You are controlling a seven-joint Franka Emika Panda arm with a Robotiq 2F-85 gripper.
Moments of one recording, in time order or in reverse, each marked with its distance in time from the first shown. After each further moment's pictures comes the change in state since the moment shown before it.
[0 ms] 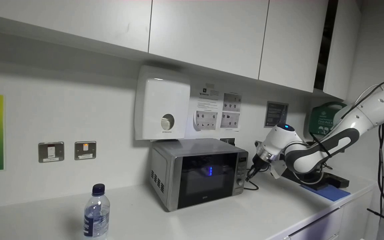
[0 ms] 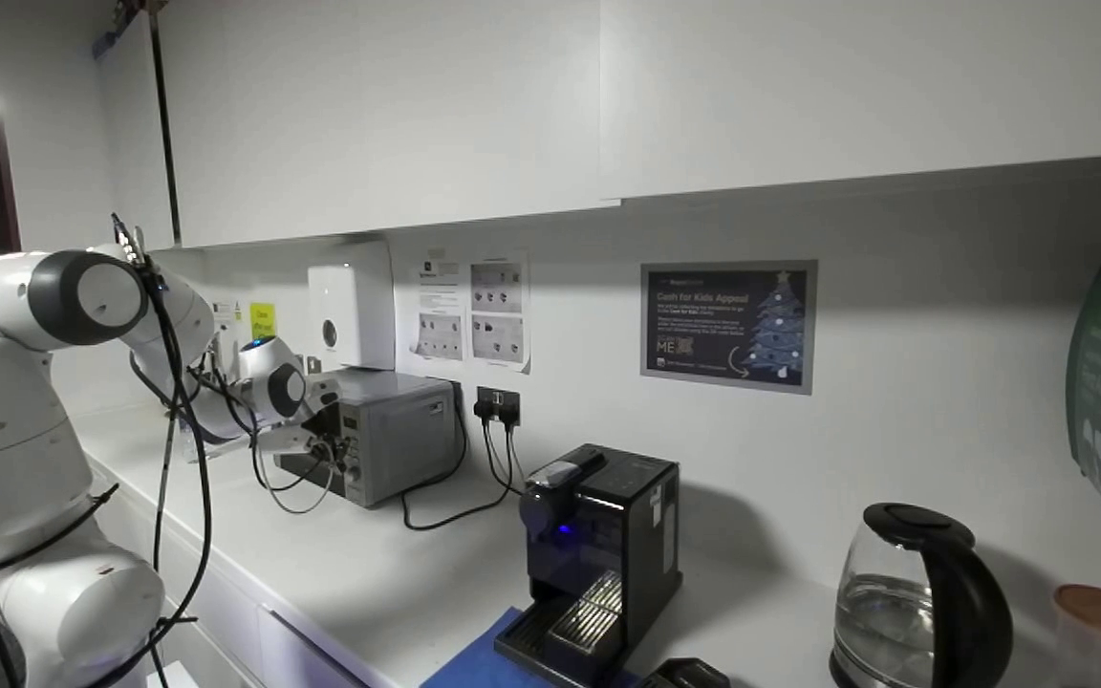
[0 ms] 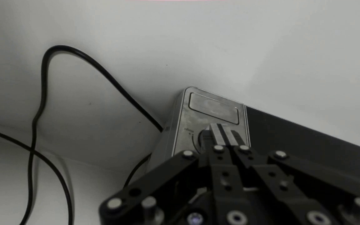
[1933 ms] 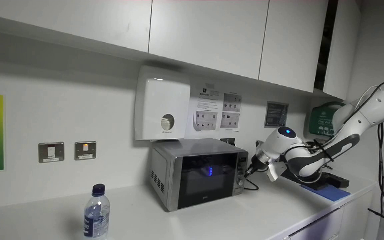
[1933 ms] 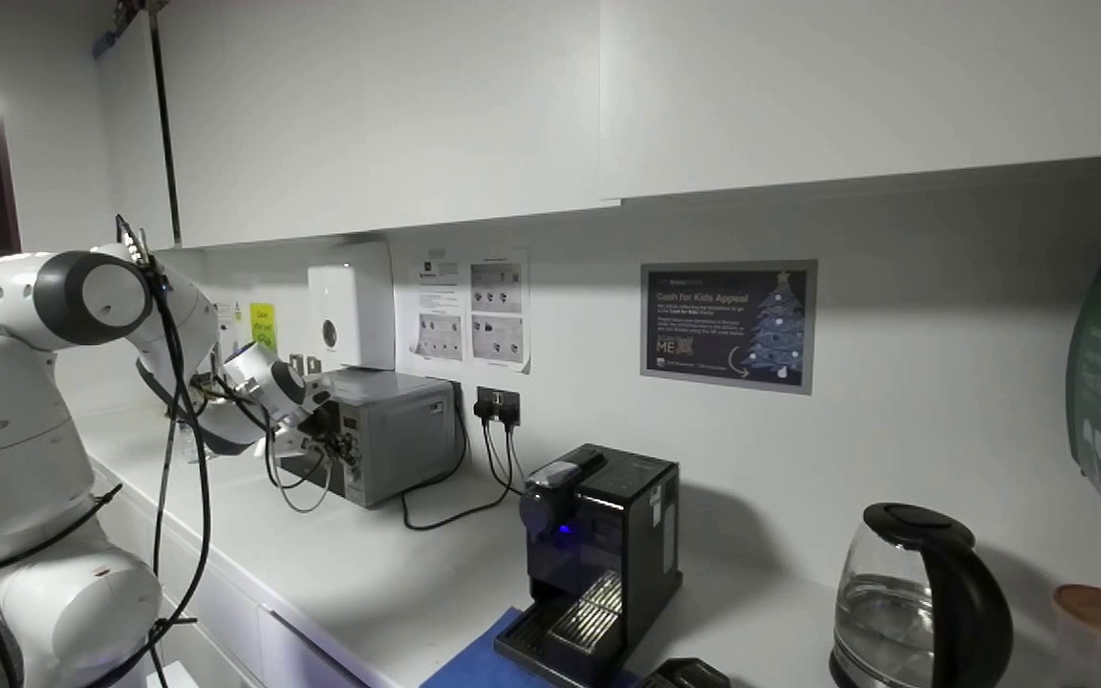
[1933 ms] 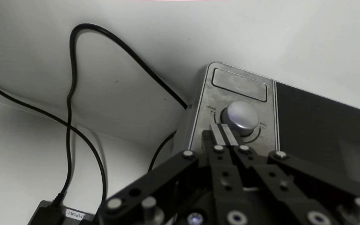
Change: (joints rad) arm -0.031 0.016 0.020 0.026 -0.402 0.000 0.404
